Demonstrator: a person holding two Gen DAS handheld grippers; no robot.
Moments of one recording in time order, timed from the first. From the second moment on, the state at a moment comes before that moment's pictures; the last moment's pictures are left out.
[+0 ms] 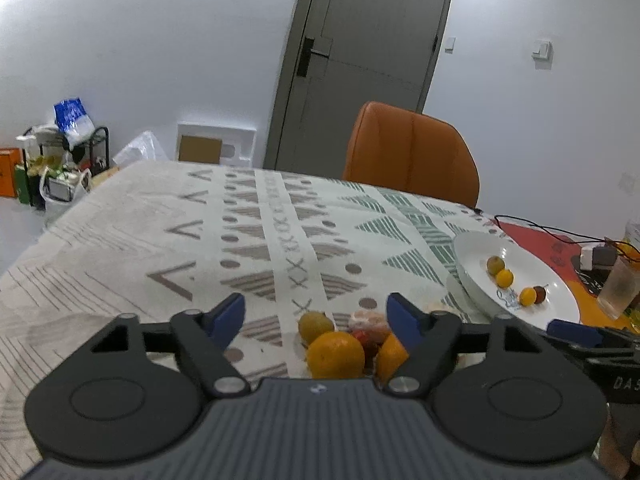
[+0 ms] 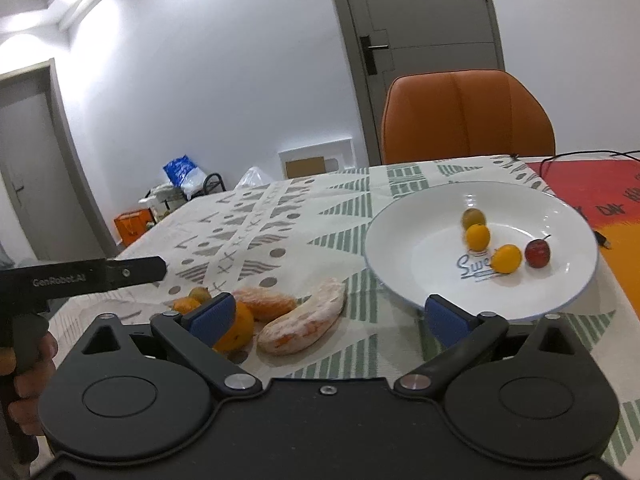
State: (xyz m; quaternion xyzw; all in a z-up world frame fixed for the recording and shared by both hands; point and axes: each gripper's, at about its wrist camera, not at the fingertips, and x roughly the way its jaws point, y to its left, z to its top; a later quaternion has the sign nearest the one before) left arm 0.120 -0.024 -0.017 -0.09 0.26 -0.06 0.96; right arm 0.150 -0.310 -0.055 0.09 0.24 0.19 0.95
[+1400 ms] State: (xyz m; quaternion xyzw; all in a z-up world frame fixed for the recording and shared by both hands) left arm 0.127 0.005 -0.056 -0.20 0.26 -0.08 0.94; right arm 0.187 -0.239 -0.079 0.00 0.30 0.18 0.94
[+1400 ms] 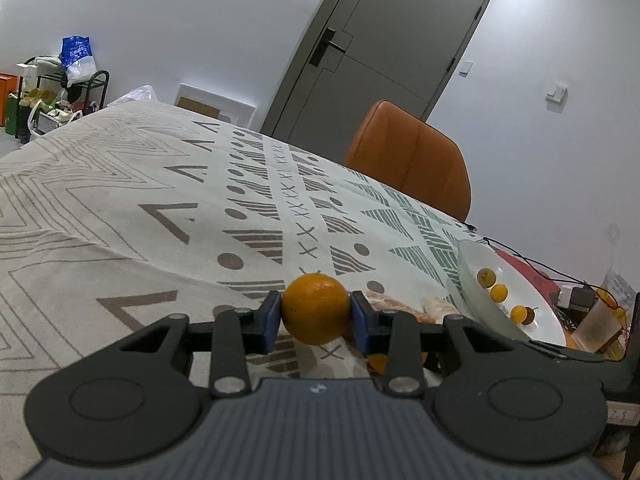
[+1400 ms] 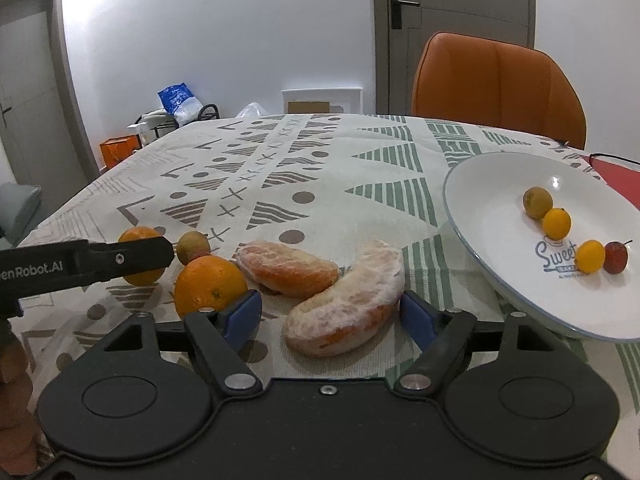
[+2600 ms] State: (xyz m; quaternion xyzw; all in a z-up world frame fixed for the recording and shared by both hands) left arm 0.126 0.006 -0.056 -0.19 0.26 -0.08 0.94; right arm 0.188 -0.251 -0.080 -0.01 0.29 0.15 0.94
